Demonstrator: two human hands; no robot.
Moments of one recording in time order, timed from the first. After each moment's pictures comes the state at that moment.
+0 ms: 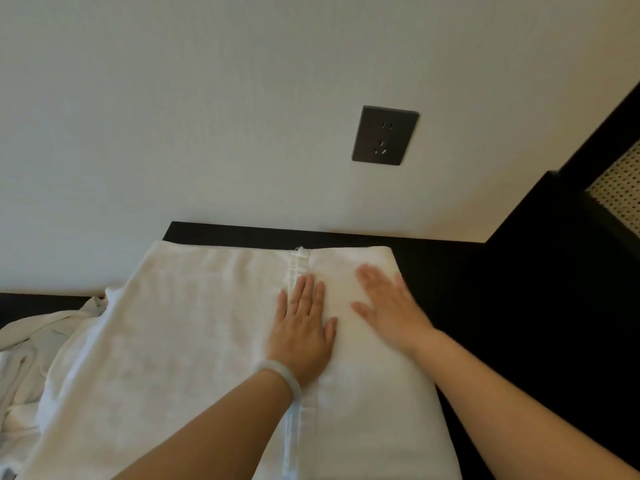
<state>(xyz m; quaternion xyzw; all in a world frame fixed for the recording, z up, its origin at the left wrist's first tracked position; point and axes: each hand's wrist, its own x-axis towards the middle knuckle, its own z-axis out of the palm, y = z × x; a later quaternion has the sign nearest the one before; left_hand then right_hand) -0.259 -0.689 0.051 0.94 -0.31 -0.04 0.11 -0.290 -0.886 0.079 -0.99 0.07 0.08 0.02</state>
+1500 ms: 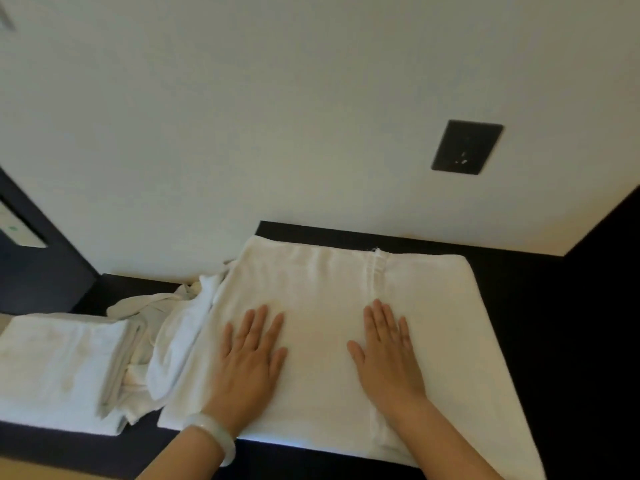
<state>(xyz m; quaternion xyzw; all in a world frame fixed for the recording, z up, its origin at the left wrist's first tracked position) -0.276 -0.472 0.053 0.98 -0.19 -0.05 0.10 -0.327 -0.709 0.067 -0.99 0.11 0.04 0.11</state>
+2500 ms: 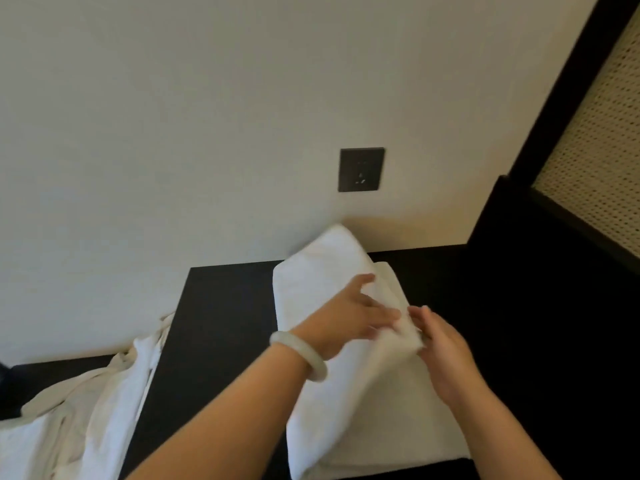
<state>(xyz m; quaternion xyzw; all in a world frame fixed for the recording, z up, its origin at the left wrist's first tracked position) -0.279 -0.690 0.205 0.69 -0.23 -0.43 0.54 -0.390 -0.827 0.122 -0.56 0.38 -0.21 0.70</state>
